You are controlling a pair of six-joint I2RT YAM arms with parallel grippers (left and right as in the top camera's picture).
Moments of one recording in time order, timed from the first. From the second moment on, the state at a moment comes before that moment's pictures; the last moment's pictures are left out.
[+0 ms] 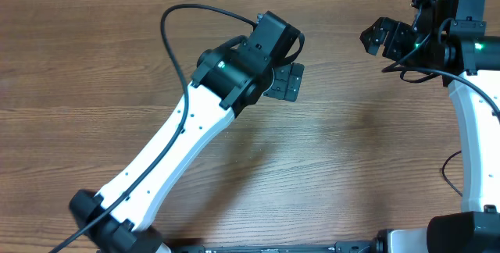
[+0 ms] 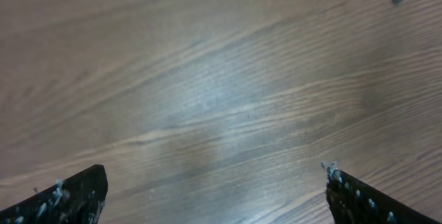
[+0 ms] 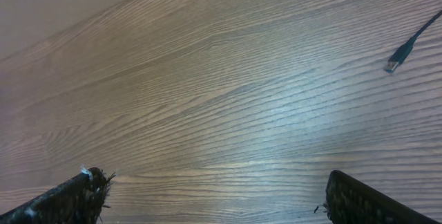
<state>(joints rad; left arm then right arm) -0.68 1.70 1.82 -1.09 -0.16 -0.37 -0.08 1.58 1.62 -0.98 -0.28 0.27</state>
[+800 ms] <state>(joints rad) -0.53 0.94 0.69 -0.04 -0.14 -0.31 -0.08 1.58 1.62 -0.99 -0.28 0.27</state>
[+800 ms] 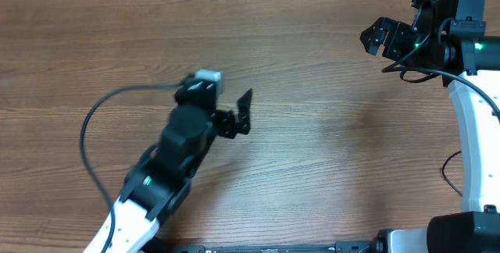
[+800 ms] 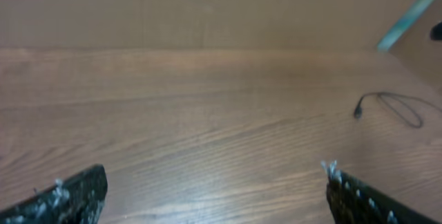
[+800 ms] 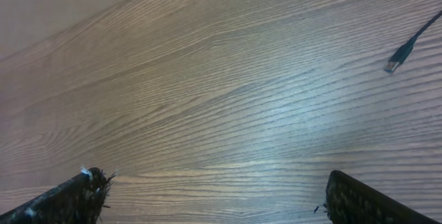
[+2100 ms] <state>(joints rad) -0.06 0.05 0.01 -0.08 0.01 -0.25 -0.08 1.58 1.62 -0.99 -0.28 0.27</state>
